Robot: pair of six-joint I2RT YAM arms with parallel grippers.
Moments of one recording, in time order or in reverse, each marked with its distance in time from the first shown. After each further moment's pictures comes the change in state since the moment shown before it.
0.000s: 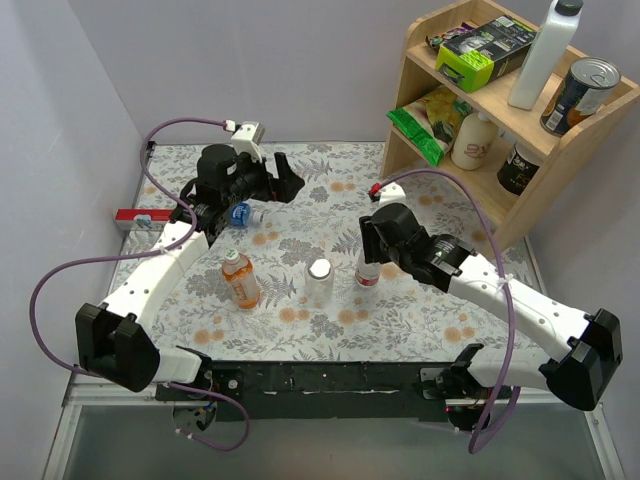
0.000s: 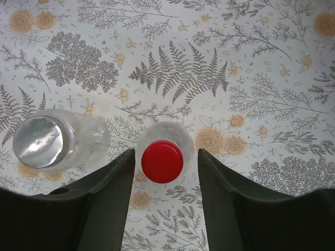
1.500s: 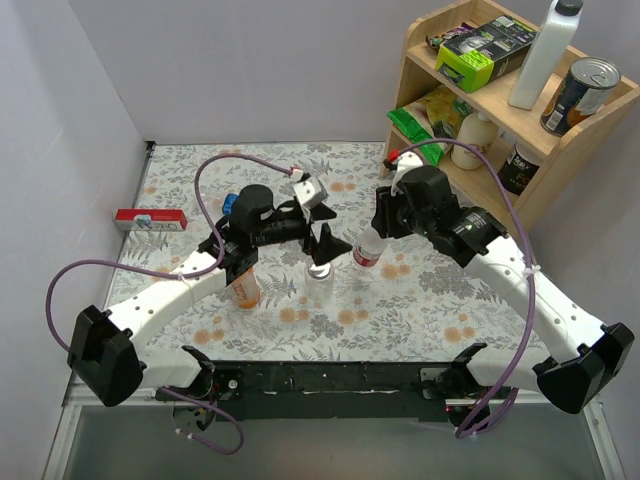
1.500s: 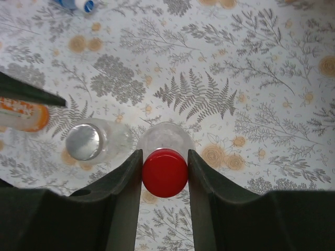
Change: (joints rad) left arm -0.296 -0.069 -0.212 0.245 0.308 0.246; right arm -0.184 0.024 0.208 -0.116 -0.283 -0.117
